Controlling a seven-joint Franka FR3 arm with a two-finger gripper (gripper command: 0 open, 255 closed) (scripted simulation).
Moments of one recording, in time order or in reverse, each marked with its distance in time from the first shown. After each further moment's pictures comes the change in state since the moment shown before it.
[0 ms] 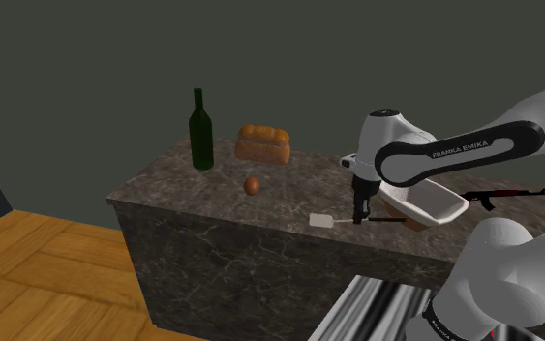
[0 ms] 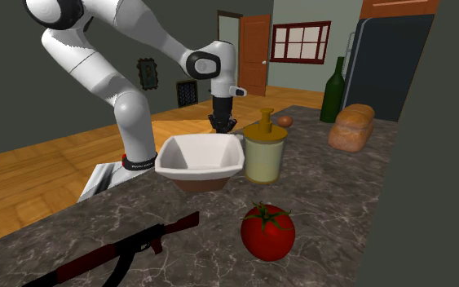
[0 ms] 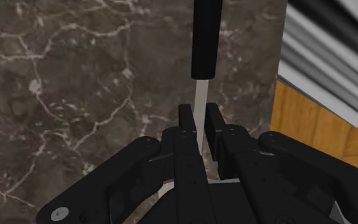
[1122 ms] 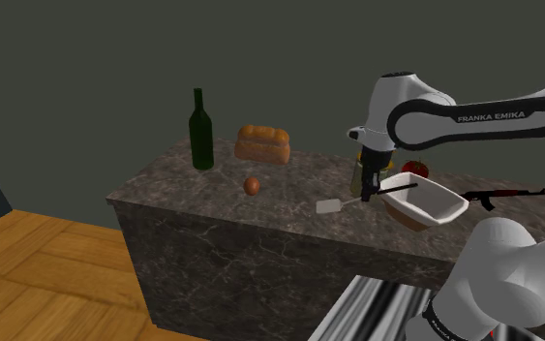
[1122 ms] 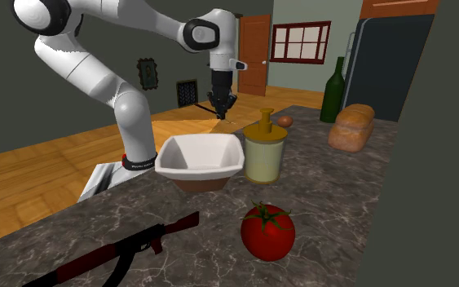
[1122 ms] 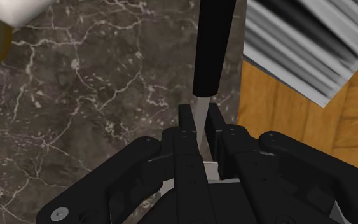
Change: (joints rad) arm 0.009 -0.107 0.039 0.169 0.036 -0.276 -0.012
